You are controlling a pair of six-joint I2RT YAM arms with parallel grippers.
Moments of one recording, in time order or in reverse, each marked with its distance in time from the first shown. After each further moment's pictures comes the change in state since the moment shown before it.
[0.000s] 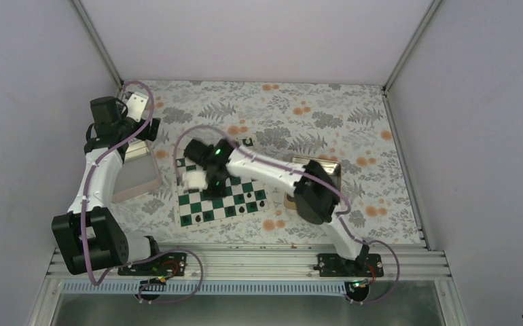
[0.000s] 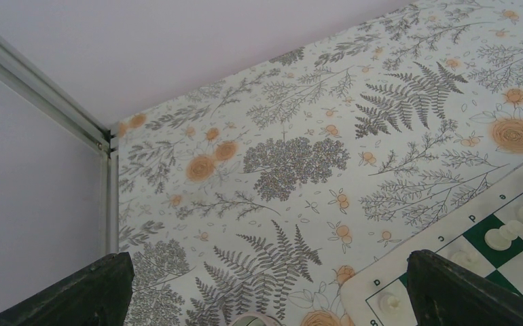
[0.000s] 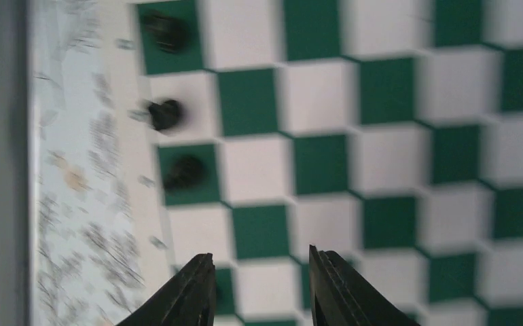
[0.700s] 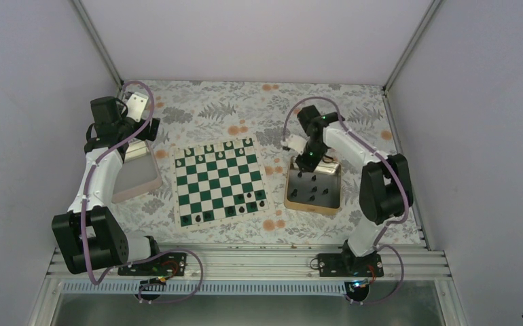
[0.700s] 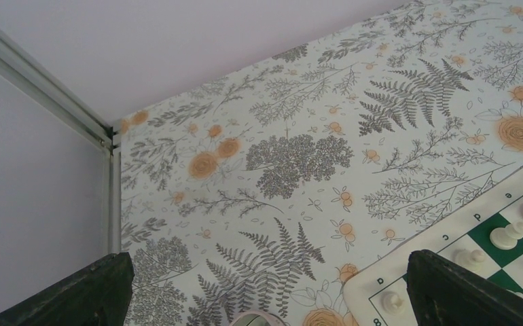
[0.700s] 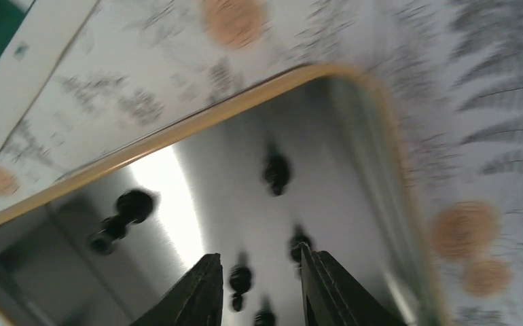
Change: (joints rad) left arm 0.000 0.003 0.000 0.000 -0.011 0.000; right arm -0.754 -0.468 -0.587 0.009 0.091 -0.013
